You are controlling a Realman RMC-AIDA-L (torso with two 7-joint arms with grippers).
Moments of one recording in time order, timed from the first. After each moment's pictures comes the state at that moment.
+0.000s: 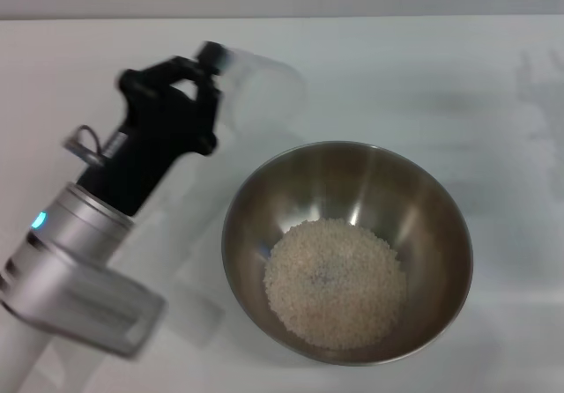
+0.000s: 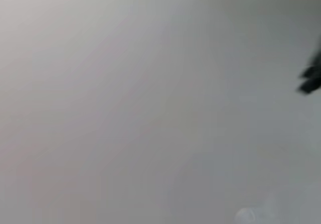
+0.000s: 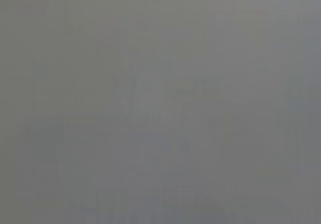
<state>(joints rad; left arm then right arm) -0.39 -2.08 -0.56 -0.38 2.47 1.47 0.88 0.50 2.08 -1.93 -0.15 0.66 -1.25 0.07</state>
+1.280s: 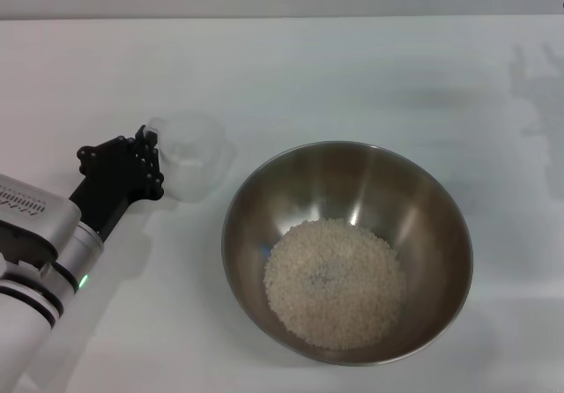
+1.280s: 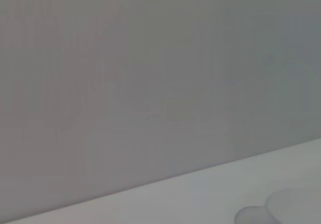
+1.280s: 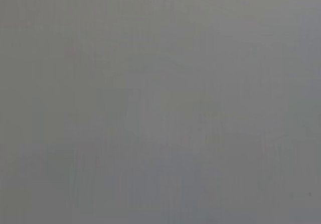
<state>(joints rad) -0.34 -2.08 -0.68 -0.38 2.37 0.96 0.07 0.49 2.08 -1.92 -0.20 0.65 -1.26 0.07</state>
